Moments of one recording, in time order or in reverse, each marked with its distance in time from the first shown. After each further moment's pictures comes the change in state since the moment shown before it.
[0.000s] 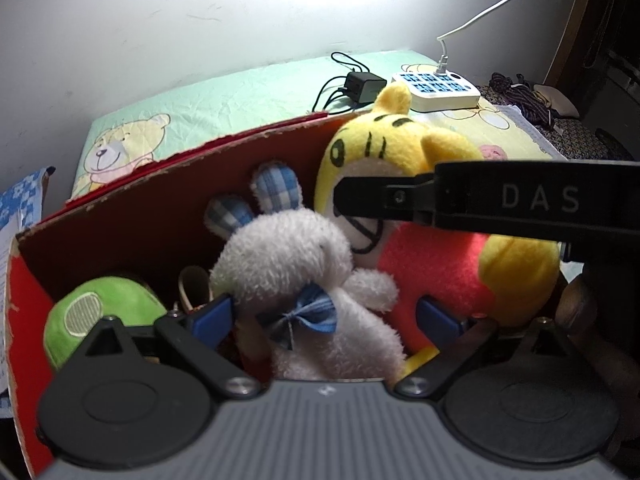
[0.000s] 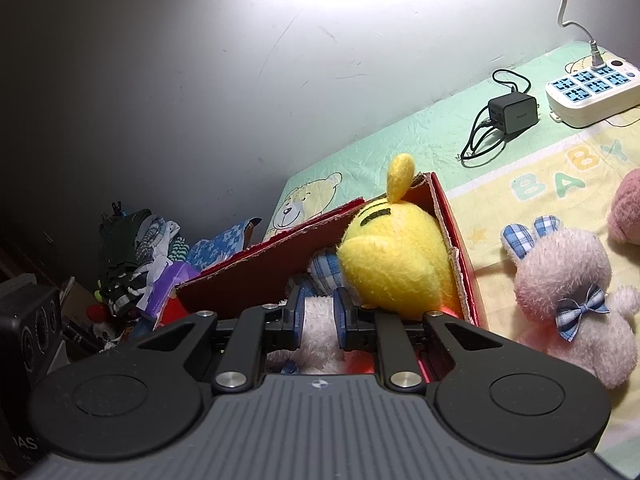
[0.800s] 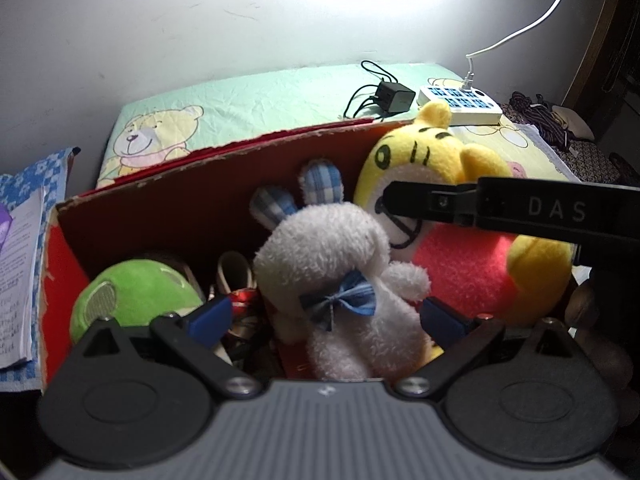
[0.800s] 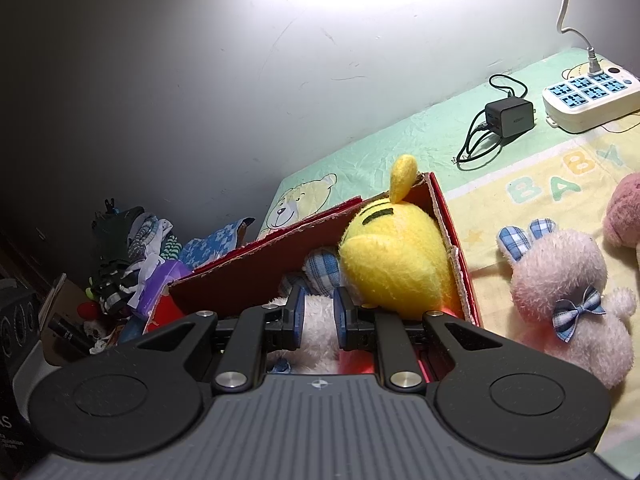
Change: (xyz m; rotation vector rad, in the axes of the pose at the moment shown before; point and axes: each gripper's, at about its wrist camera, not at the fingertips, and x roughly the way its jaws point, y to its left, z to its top) left arm -0.017 0.022 -0.009 -0.079 -0.022 0.025; right arm 0.003 0.004 -0.002 -0.020 -0.008 -0.032
